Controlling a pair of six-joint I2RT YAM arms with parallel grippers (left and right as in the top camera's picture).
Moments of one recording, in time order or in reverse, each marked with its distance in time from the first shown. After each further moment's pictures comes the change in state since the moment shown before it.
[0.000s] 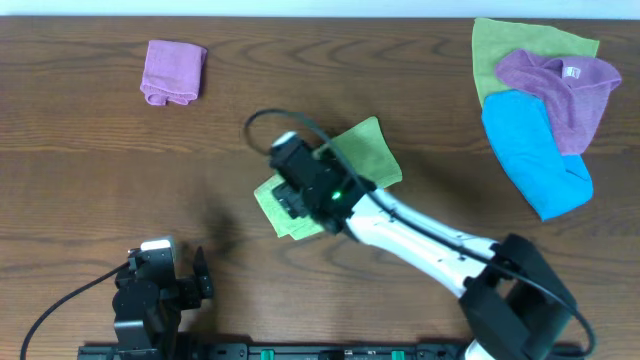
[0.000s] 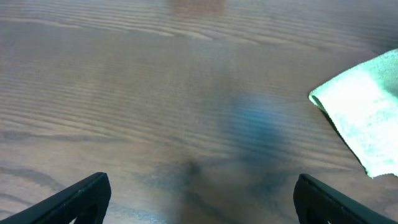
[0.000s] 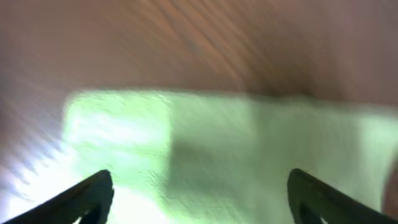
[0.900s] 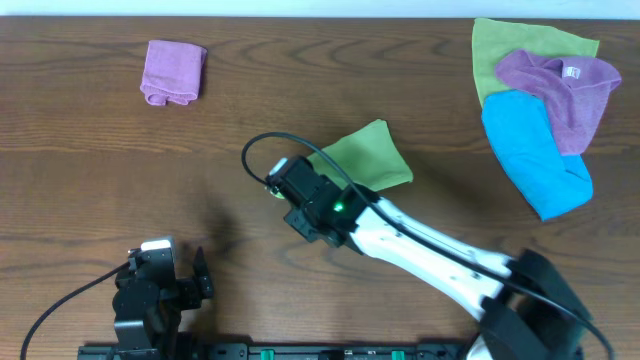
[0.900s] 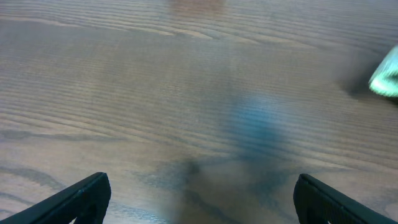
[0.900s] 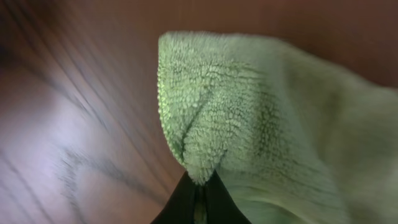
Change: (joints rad) left arm 0.000 0.000 0.000 -0.003 0.000 0.000; right arm 0.072 -0.072 -0.027 -0.095 -0.112 -0.166
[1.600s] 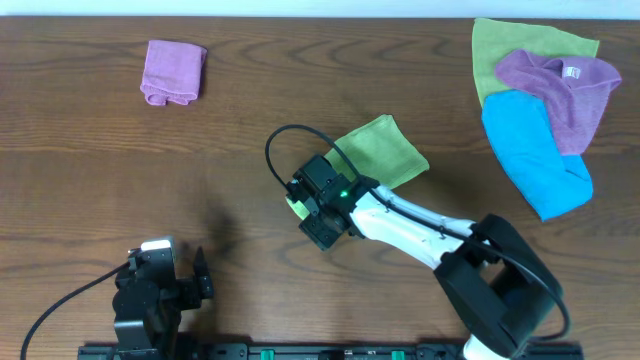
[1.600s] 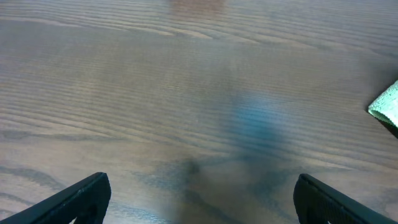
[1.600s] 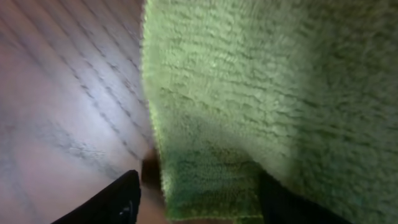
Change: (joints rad) left arm 0.000 0.000 0.000 0.000 0.000 0.000; right arm -0.111 0.172 -0.087 0.015 -0.200 -0.037
